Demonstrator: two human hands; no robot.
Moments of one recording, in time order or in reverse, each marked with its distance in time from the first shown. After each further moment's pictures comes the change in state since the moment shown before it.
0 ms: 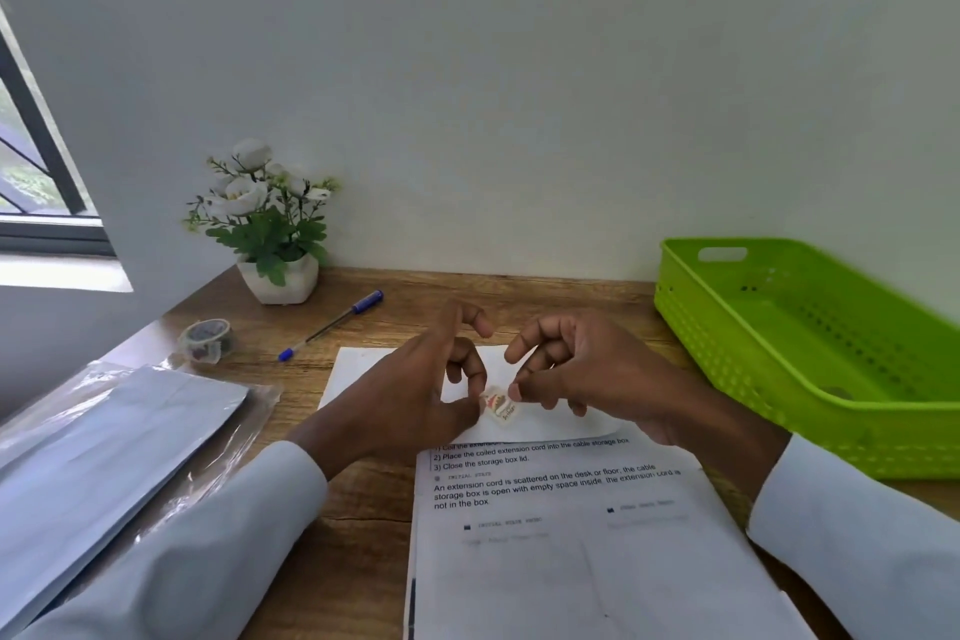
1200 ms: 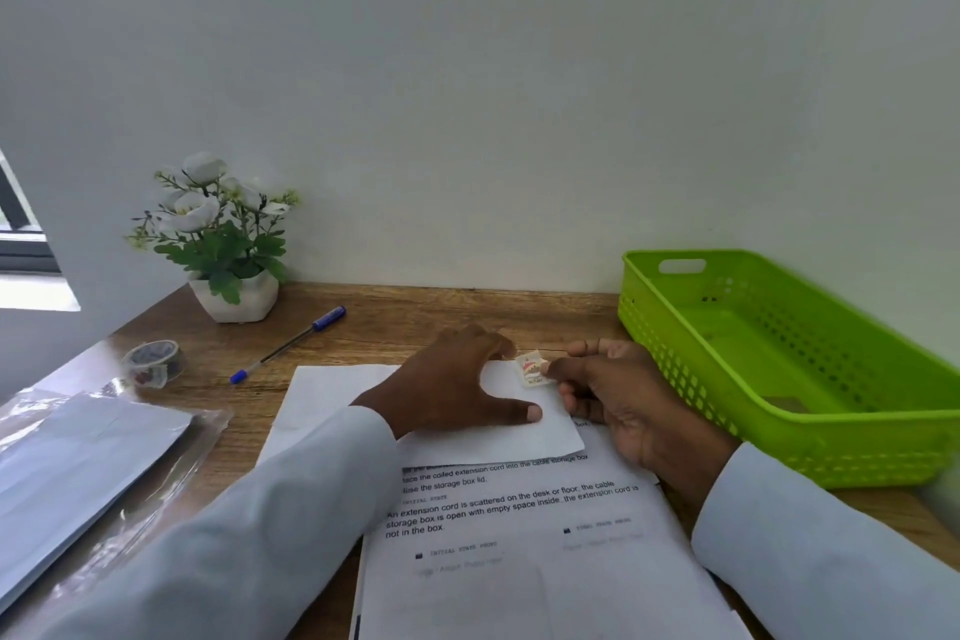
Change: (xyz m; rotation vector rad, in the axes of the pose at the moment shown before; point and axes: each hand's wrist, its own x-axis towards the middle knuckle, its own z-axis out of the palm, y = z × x) left_hand 0.075 0.001 0.042 0.293 -0.123 -0.127; right_hand 0.007 0.042 -0.021 0.626 0.496 0.296
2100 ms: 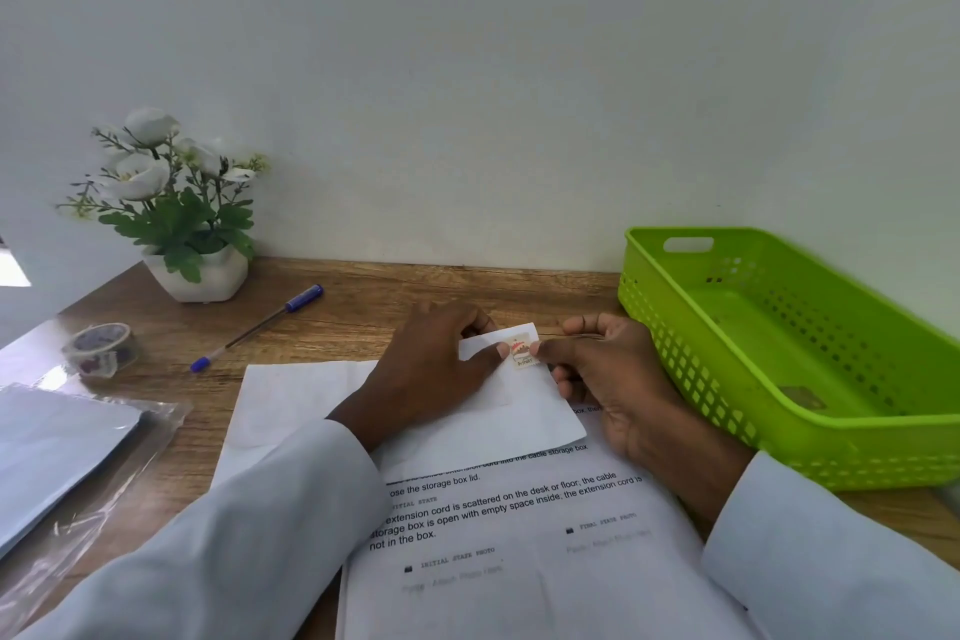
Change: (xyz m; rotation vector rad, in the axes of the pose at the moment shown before) left_hand 0.015 -0.017 0.019 -0.266 0.353 0.099; right_hand 0.013 0.004 0.009 -0.025 0.090 -0.107
